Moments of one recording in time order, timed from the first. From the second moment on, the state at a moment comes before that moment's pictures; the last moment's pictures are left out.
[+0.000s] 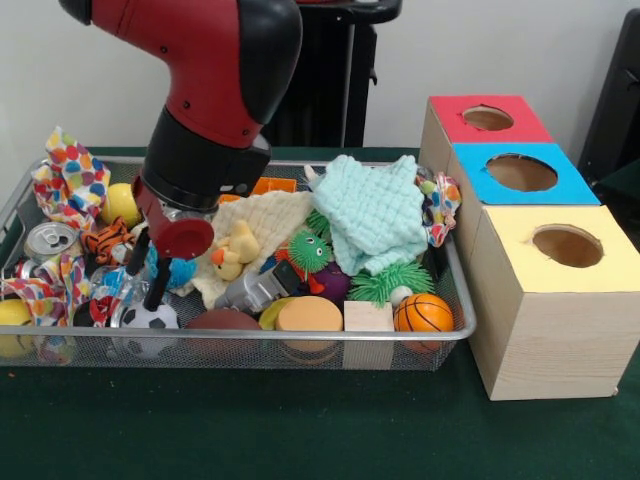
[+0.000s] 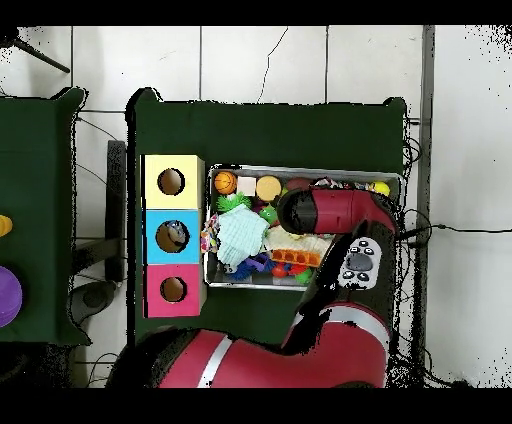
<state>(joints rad) -0.17 -0.31 -0.32 1.28 -0.28 0.40 2.89</state>
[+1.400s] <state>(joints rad) -0.22 -0.37 -0.26 1.29 -0.28 0.45 2.89</state>
